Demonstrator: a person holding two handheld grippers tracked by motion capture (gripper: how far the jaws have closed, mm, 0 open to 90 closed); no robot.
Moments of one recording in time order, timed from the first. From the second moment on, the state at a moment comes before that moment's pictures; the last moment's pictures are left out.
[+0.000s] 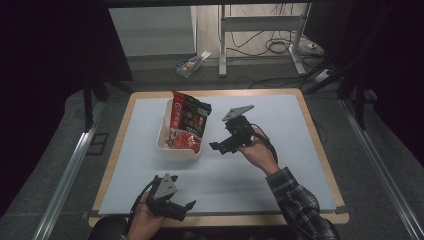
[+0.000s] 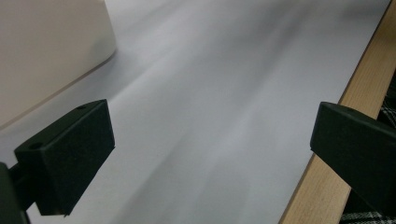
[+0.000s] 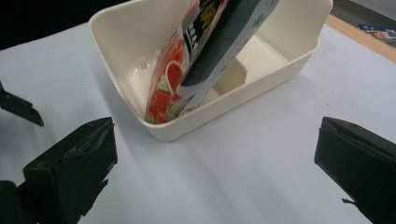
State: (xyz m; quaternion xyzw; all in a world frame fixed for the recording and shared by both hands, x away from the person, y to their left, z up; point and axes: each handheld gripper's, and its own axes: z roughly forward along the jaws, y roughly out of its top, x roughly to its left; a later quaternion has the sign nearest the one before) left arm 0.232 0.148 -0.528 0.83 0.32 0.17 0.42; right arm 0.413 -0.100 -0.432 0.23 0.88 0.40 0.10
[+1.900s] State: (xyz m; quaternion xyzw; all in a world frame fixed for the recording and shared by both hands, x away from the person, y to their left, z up) left arm 0.232 0.151 -0.527 0.83 0.32 0.17 0.42; right arm 0.338 -0.205 -0.462 0.28 0.87 0.39 0.14
